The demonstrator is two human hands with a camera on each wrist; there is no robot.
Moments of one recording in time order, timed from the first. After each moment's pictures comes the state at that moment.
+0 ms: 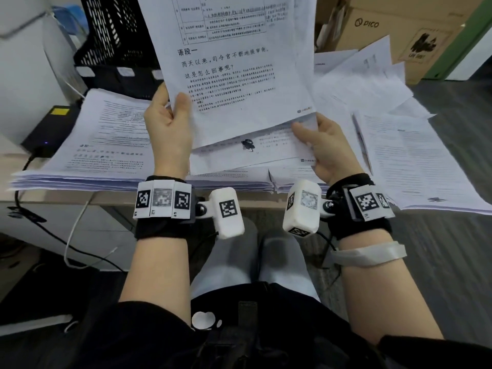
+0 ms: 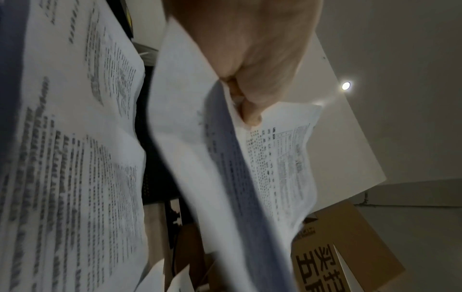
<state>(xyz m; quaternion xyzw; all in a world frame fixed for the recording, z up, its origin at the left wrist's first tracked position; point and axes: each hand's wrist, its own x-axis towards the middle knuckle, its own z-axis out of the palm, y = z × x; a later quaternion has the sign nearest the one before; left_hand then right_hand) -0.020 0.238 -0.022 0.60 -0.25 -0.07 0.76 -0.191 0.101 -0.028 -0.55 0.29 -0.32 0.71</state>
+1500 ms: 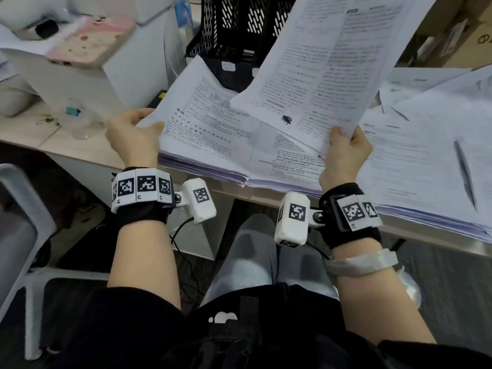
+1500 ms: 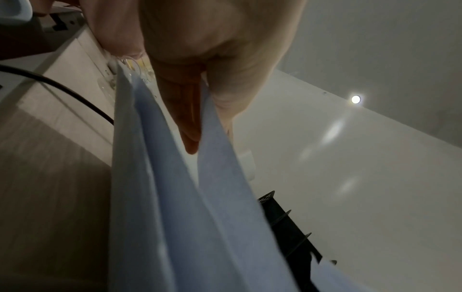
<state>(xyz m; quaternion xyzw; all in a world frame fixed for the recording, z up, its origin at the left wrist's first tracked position) 0.127 0.397 -0.051 0.82 -0.03 0.08 0.57 -0.060 0.182 -0.055 -0.47 0.36 -0.52 0.61</state>
